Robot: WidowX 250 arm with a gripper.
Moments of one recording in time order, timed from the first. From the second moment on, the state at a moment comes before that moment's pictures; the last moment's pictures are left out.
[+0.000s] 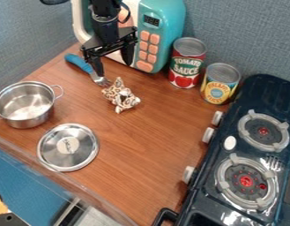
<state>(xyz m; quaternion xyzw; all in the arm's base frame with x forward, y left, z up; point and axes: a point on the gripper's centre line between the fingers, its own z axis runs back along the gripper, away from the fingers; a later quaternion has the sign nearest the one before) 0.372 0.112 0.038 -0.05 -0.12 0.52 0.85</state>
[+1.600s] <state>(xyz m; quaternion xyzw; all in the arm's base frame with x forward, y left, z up) 0.407 0.230 -0.014 0.07 -0.16 0.57 0.81</state>
